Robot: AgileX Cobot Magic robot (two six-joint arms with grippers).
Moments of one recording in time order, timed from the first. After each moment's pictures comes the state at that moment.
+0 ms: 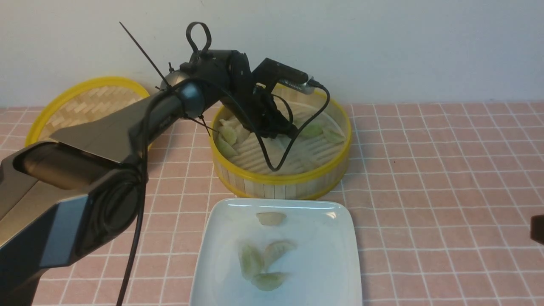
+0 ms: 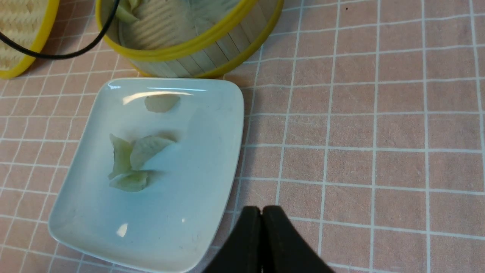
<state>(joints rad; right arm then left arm) 0.07 0.72 -0.76 0.41 1.03 -0.04 -0.38 2.44 -2.18 -0.20 0.79 0.30</state>
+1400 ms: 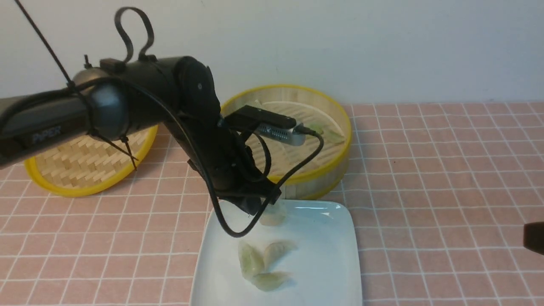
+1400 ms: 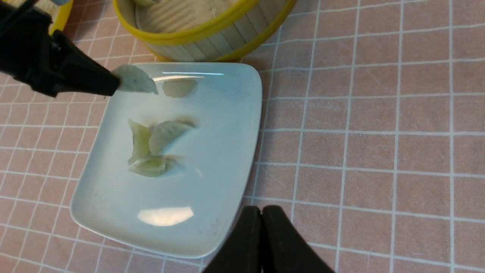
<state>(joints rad) 0.07 0.72 -0.76 0.45 1.06 -0.05 -0.45 1.90 -1.42 -0.33 0.91 0.29</state>
